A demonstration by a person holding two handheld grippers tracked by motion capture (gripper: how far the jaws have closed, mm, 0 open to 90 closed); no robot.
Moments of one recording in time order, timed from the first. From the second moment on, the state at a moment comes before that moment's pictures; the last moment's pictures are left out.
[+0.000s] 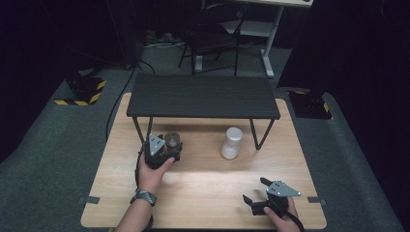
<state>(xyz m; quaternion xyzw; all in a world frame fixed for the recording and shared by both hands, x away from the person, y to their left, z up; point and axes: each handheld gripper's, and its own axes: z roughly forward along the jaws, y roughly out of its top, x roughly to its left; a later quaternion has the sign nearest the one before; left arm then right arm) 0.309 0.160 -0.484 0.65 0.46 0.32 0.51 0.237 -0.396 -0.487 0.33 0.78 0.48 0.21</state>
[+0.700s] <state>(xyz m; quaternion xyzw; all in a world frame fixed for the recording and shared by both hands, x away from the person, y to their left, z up) 0.311 0.154 -0.494 0.64 0.45 0.33 0.53 0.237 -0.397 -0.487 0.33 0.78 0.48 0.21</state>
